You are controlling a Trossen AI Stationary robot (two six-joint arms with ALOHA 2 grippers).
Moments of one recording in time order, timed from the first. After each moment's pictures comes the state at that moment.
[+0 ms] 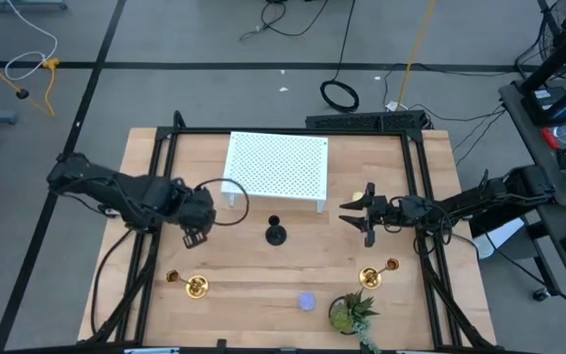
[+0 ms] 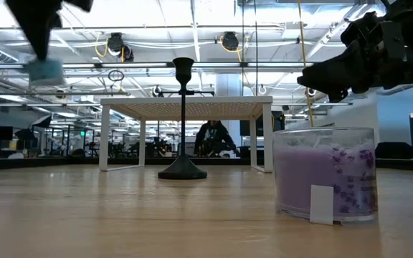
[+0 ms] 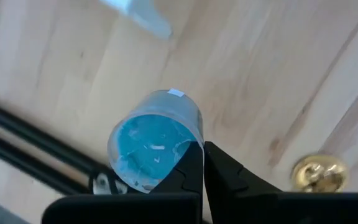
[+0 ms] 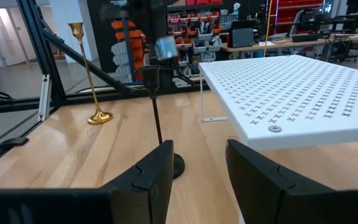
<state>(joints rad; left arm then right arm) -0.27 1.28 1.26 -1.52 -0.20 -0.72 0.11 1.01 0.04 0.96 0.21 0.11</state>
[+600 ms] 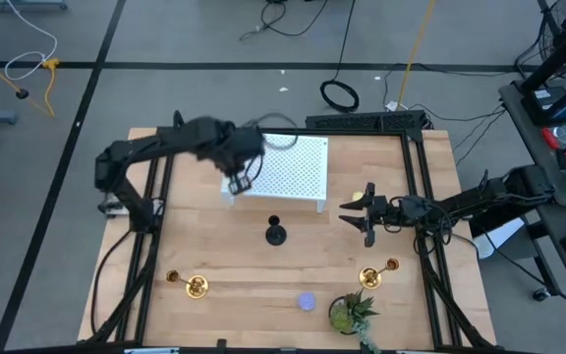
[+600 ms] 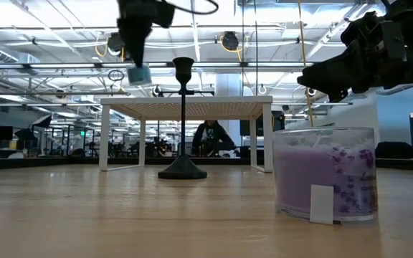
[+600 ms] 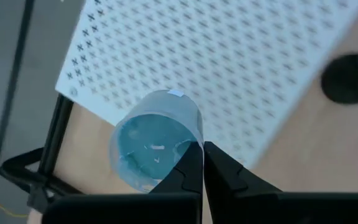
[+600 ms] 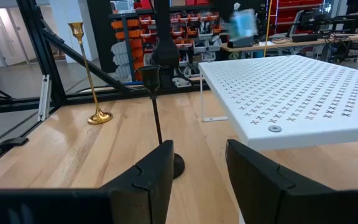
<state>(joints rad) 0.25 1.68 1.77 -1.50 -0.21 -0.15 0.11 1.01 0.04 0.96 0.21 0.11</state>
